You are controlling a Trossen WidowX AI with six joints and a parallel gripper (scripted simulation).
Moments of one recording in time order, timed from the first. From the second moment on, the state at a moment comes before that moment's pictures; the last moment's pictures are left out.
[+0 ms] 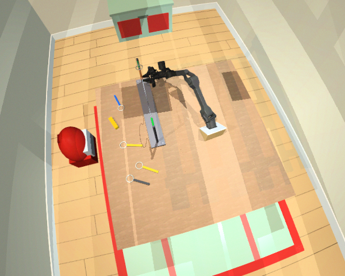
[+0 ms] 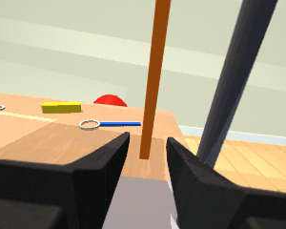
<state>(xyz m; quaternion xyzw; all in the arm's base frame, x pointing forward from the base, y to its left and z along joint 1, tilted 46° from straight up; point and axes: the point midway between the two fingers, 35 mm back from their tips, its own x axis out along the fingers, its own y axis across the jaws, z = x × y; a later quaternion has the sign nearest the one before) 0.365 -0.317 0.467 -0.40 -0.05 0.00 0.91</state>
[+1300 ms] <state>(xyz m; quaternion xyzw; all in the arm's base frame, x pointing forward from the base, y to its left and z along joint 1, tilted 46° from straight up) 0.393 -0.314 0.469 -0.40 -0.05 0.00 0.91</state>
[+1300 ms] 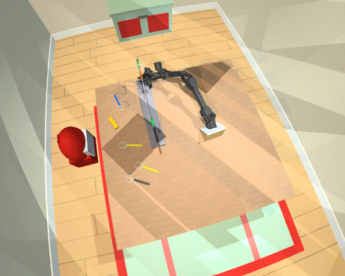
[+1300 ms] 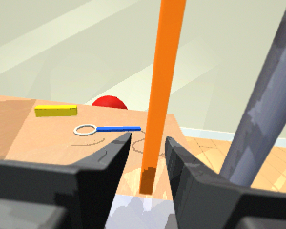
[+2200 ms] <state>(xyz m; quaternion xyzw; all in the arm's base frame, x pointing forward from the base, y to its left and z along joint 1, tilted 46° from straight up) 0.392 -0.303 0.477 -0.40 -0.06 0.00 0.91</state>
